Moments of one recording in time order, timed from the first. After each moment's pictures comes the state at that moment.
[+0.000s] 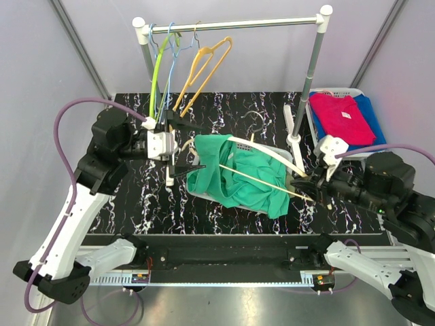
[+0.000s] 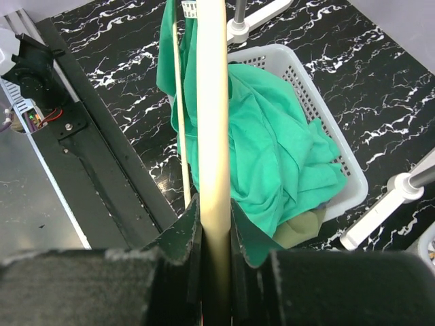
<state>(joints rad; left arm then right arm) -0.47 1.03 1.38 -0.46 1.04 0.54 0.70 0.79 1.52 -1.10 -0.23 -0.12</state>
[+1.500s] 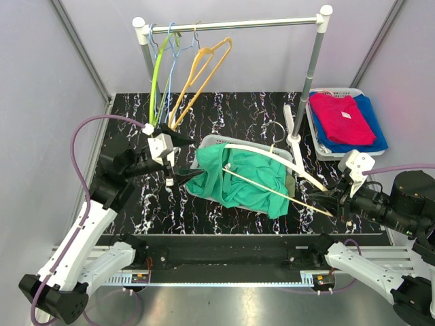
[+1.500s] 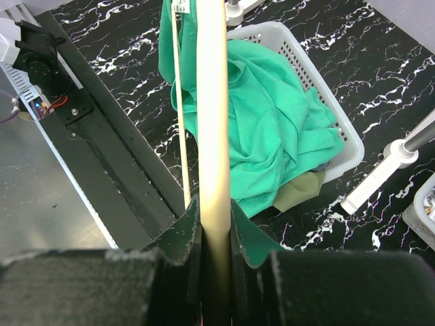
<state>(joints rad) -0.39 0.84 0.93 -0.12 0.87 0.19 0.70 0.70 1.63 -1.29 -0.19 -0.09</state>
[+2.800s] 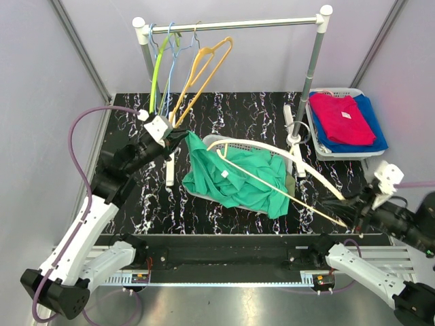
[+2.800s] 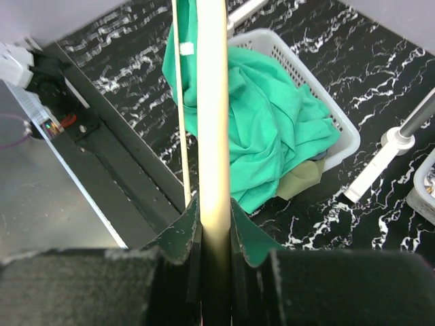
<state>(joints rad) -0.39 0.87 0.95 -0.06 0.52 0.20 0.70 0.64 1.67 -1.33 -0.14 -0.01</state>
